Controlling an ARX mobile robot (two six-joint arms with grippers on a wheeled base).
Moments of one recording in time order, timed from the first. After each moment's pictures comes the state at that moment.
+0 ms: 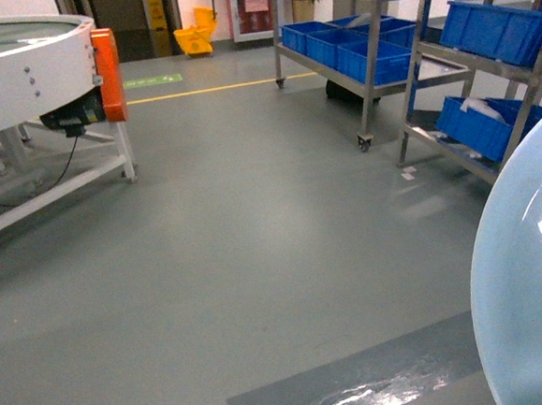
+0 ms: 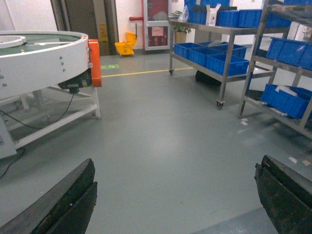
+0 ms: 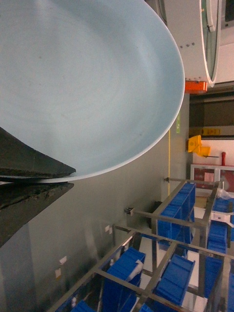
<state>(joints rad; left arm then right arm) 0.00 0.01 0.01 0.00 0.00 0.00 0.02 0.09 0.09 -0.04 -0.16 -0.03</state>
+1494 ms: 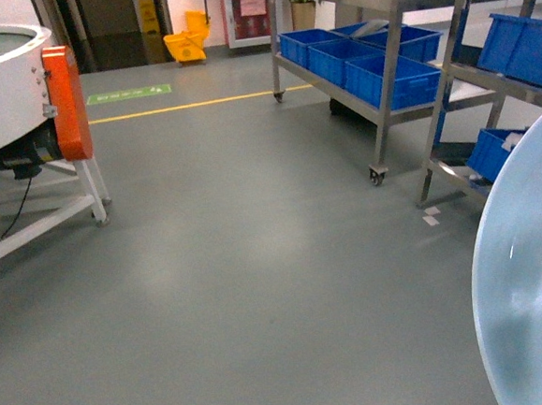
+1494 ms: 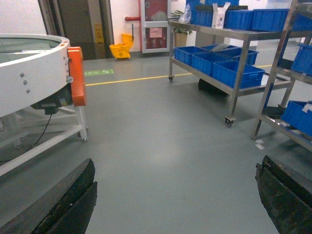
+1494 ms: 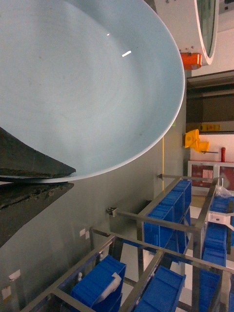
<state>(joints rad) 0.00 0.01 0.01 0.00 0.00 0.00 0.02 0.09 0.09 -0.03 -0.16 -0.03</state>
